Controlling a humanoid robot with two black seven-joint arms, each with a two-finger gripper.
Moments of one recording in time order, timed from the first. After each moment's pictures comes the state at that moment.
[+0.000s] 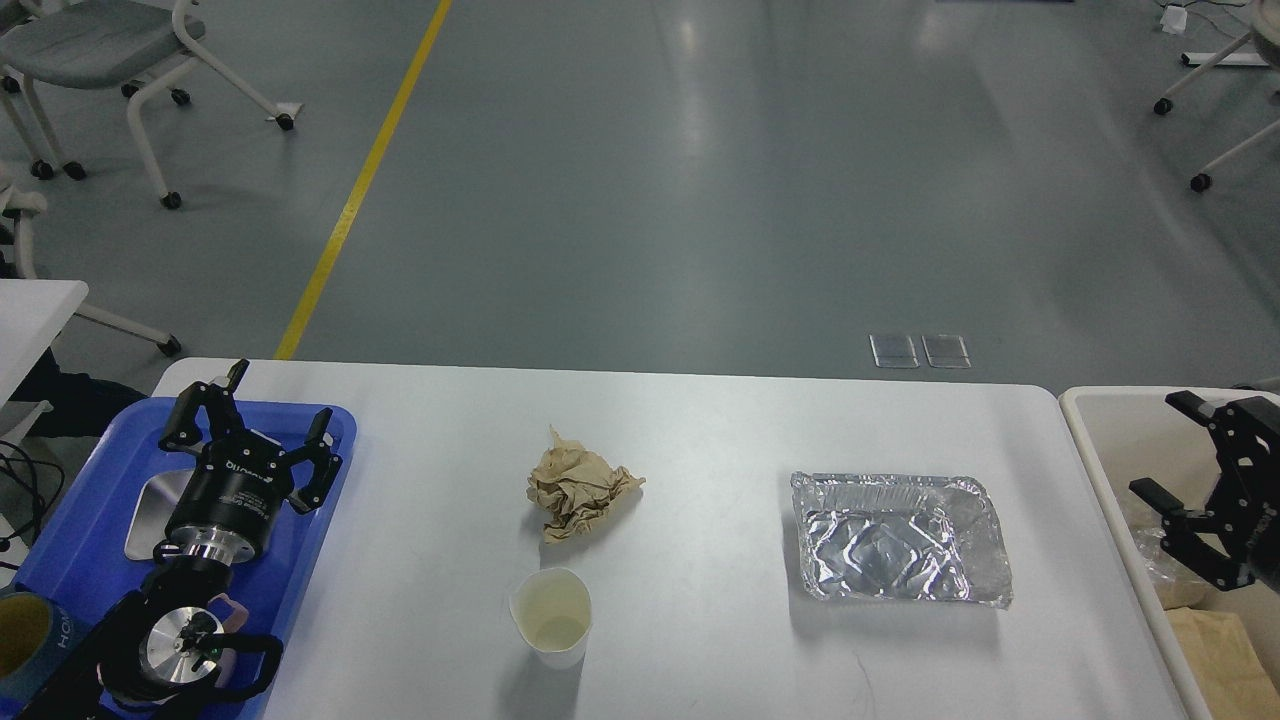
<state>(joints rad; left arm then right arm) -0.15 0.16 -1.32 -0.99 0.35 -0.32 -0.28 -0.29 -0.77 1.65 1.53 -0.69 0.41 -0.04</state>
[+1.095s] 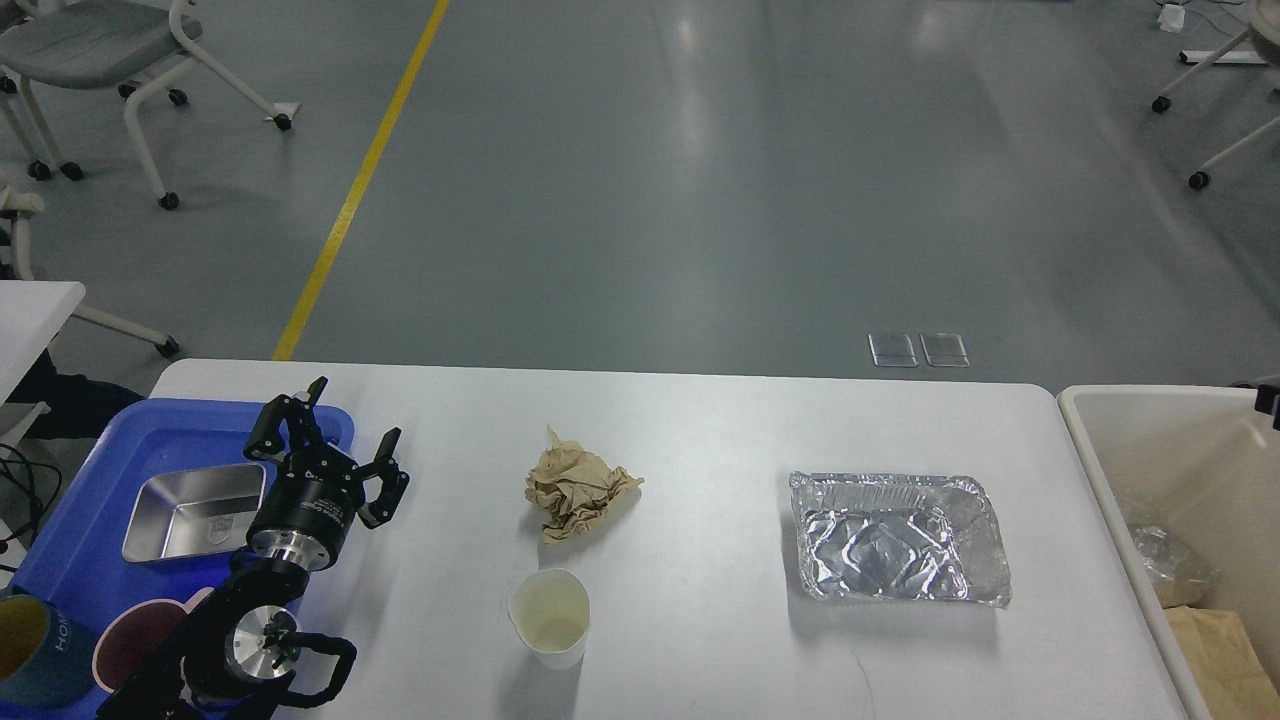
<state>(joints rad) -0.18 0.08 -1.20 -0.99 0.36 -0.19 -0.29 -0.29 -1.27 1.63 1.65 -1.59 0.44 0.03</state>
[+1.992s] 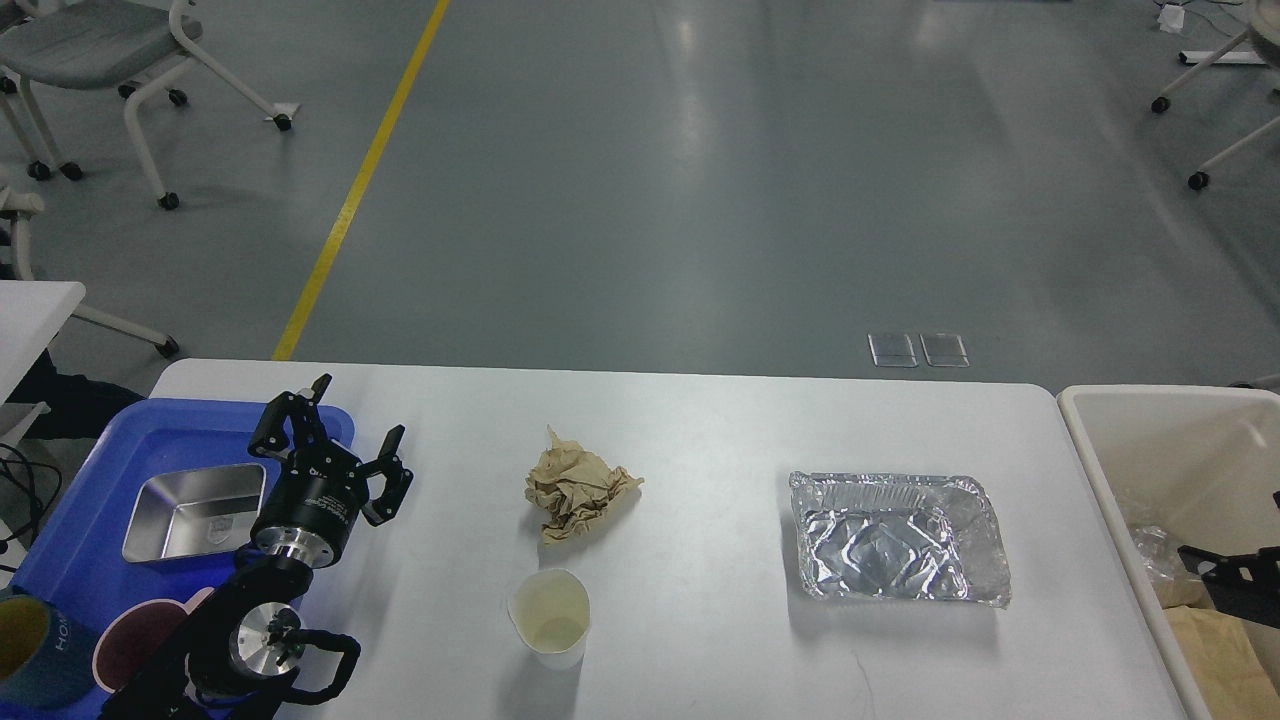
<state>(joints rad) -0.19 0.08 -1.20 -0.99 0.36 -0.19 -0.29 -0.57 -1.38 1.55 1.80 -1.98 0.23 0.18</state>
